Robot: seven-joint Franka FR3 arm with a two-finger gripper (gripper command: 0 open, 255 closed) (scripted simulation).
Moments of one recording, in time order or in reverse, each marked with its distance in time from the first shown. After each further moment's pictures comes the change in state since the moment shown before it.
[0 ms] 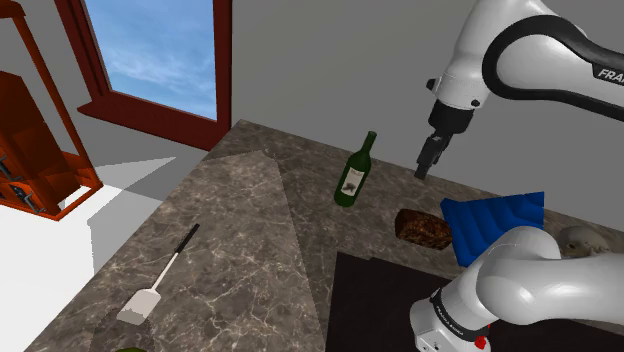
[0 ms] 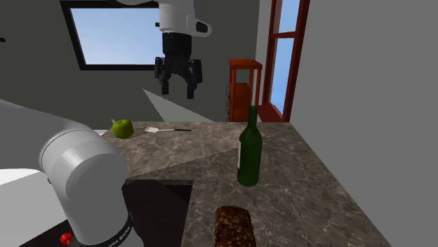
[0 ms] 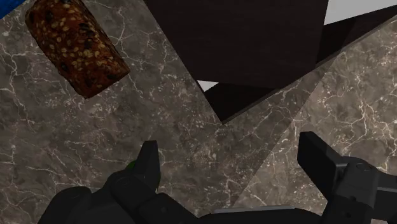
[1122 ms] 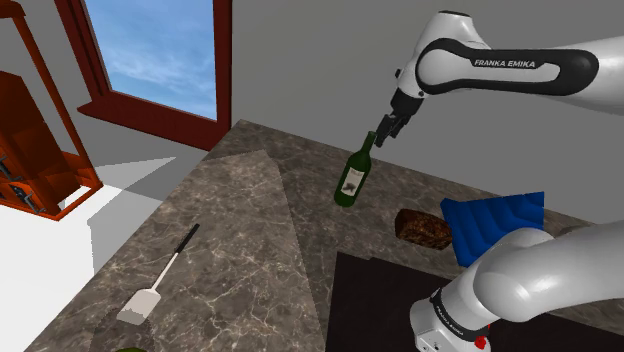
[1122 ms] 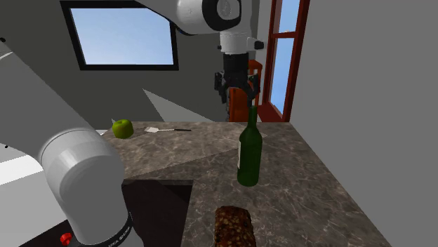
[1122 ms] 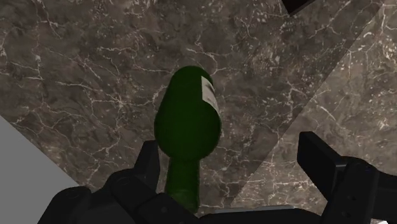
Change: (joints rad) arm -0.064 0.399 -0.140 0.118 -0.063 0.475 -0.107
